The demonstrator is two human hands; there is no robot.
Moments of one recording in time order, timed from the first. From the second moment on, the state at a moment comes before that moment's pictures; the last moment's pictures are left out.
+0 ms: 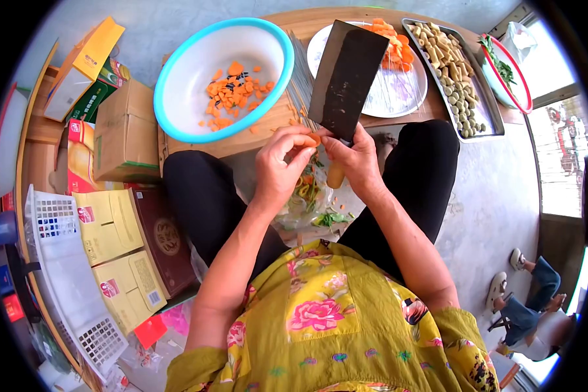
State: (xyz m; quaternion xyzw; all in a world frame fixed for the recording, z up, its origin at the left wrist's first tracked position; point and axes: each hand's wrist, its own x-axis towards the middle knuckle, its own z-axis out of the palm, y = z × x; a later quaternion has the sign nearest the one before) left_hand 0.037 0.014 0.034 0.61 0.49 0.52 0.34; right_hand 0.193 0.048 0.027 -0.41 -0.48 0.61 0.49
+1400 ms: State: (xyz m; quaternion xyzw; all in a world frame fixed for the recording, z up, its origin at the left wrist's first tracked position) left_hand 0.023 0.022 0.017 0.30 0.40 0.54 0.68; right_hand 0.193 0.044 0.030 -0.42 -0.46 0.63 0.46
